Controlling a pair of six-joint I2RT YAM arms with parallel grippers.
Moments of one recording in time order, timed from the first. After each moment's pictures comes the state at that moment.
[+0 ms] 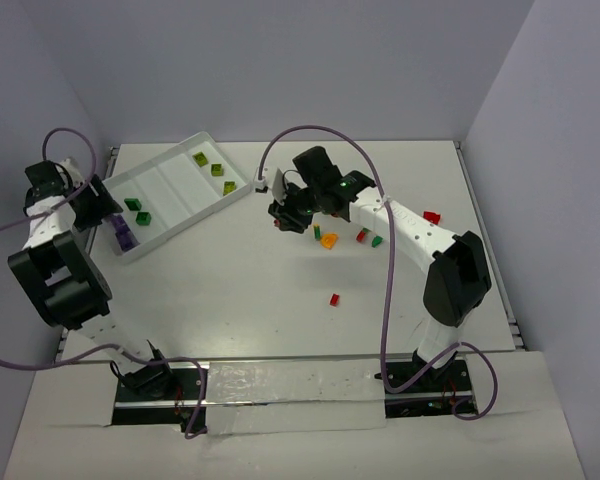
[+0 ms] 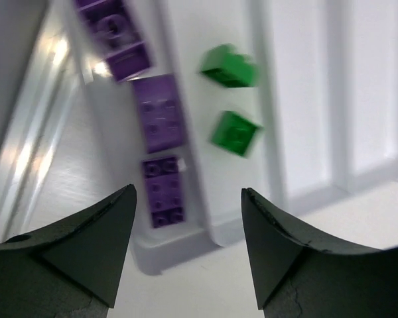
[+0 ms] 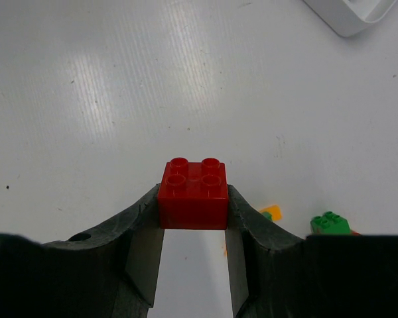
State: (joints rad) left arm 0.50 1.79 1.37 -0.49 0.28 -0.11; right arm 0.67 1.75 1.57 -0.63 -0.39 -0.55
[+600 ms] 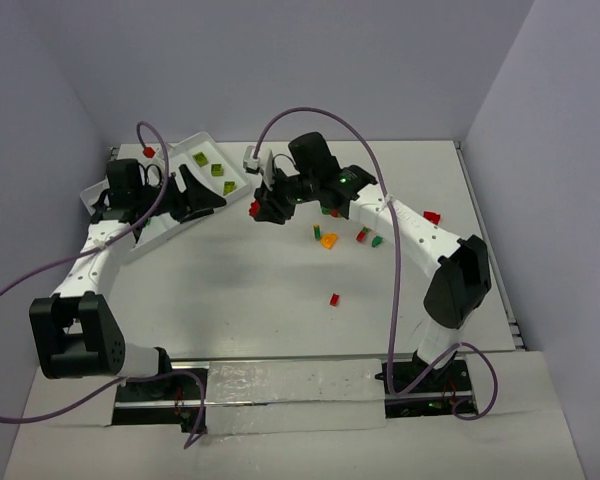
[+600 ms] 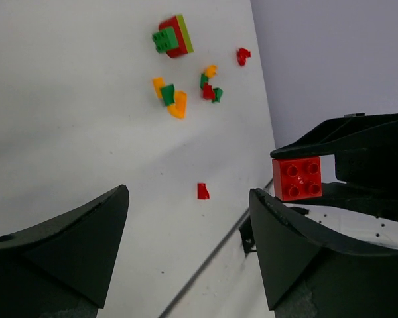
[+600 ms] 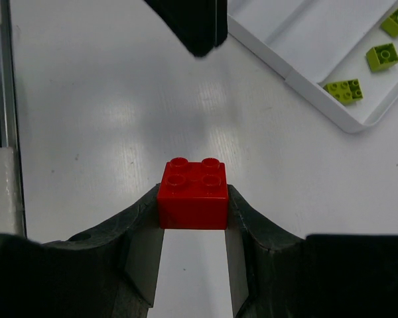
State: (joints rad) left arm 0.03 1.39 1.06 -0.26 0.89 -0.52; right arm 0.70 1.75 1.66 -0.52 -0.56 -0.38
